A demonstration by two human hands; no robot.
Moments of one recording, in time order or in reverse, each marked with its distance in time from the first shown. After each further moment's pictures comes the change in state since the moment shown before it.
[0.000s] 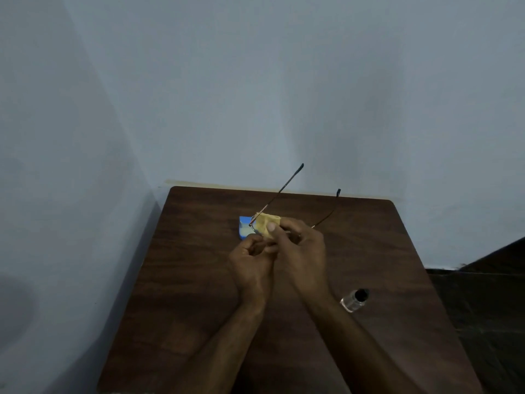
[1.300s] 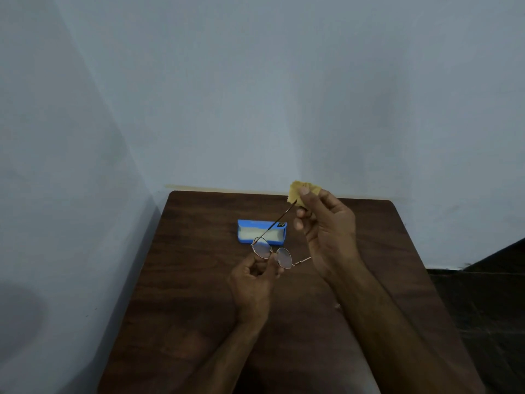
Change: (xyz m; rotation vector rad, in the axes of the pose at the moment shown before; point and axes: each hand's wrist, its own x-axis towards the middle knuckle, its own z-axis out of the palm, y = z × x) left_hand -0.022 -0.022 -0.005 0.244 -0.004 0.144; right_hand 0.039 -0.045 -0.031 0.559 0.020 0.165
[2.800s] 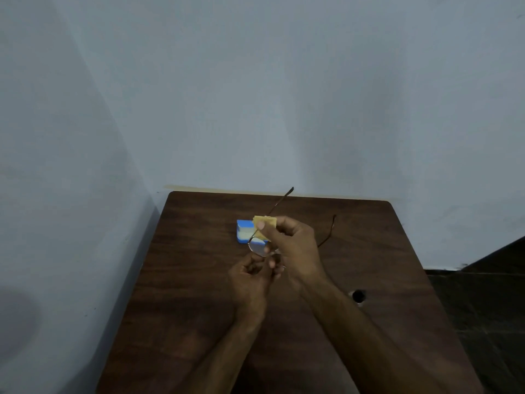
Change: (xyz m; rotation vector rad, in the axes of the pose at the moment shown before) left_hand 0.006 -0.011 0.000 -0.227 -0.035 -0.157; right_hand -0.019 0.051 0.001 -0.404 -0.079 0.168
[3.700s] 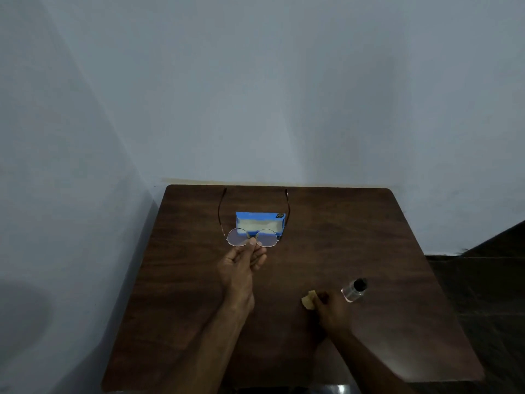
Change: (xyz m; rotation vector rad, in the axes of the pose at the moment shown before) left_hand 0.028 -0.010 -0.012 -0.413 0.044 -0.333; right_hand -0.013 0.215 -0.153 -0.783 0.272 0.160
